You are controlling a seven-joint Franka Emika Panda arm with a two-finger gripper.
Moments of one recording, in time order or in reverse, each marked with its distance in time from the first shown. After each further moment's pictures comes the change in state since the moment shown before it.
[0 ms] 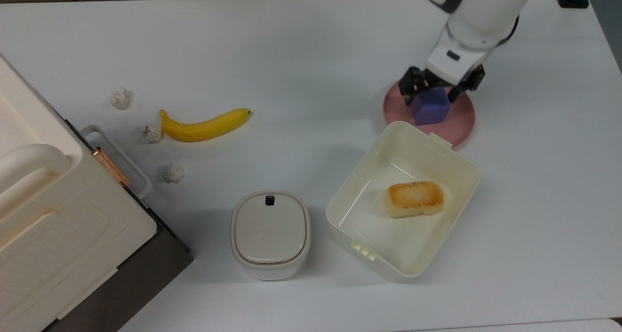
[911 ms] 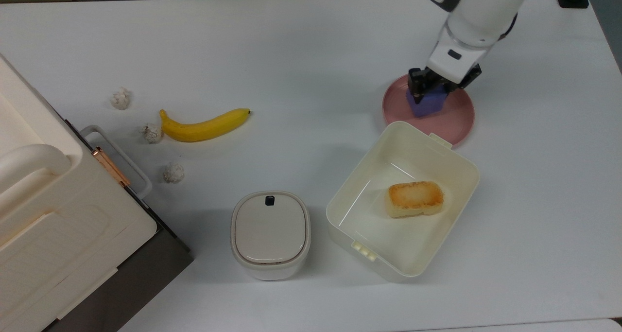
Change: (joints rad) arm 0.013 0.023 0.025 -0.049 0.021 0.048 -0.036
